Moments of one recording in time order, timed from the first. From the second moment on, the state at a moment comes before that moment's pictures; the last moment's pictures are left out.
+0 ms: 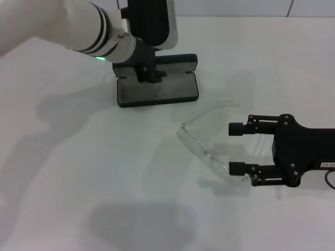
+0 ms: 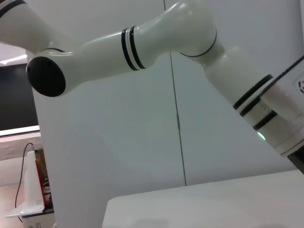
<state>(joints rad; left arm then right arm) -0.74 -2.09 1.56 1.13 2.61 1.00 -1.91 0.41 2.02 -1.19 -0.72 -1.52 -1.72 1.18</state>
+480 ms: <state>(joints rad) -0.44 -2.08 1.20 1.39 1.85 1.19 -1.71 0.42 2.01 -1.15 -0.83 -1.53 -1.65 1.45</state>
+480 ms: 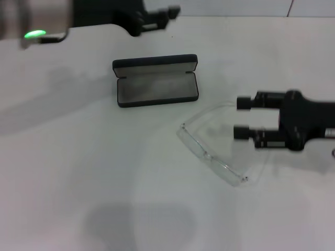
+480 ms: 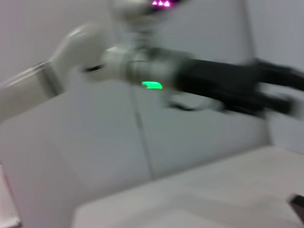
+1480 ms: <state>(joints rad) -0.25 -2.08 0.84 0.77 1.42 1.69 -1.22 1.00 2.02 -1.42 -1.16 -2.35 -1.69 2.57</state>
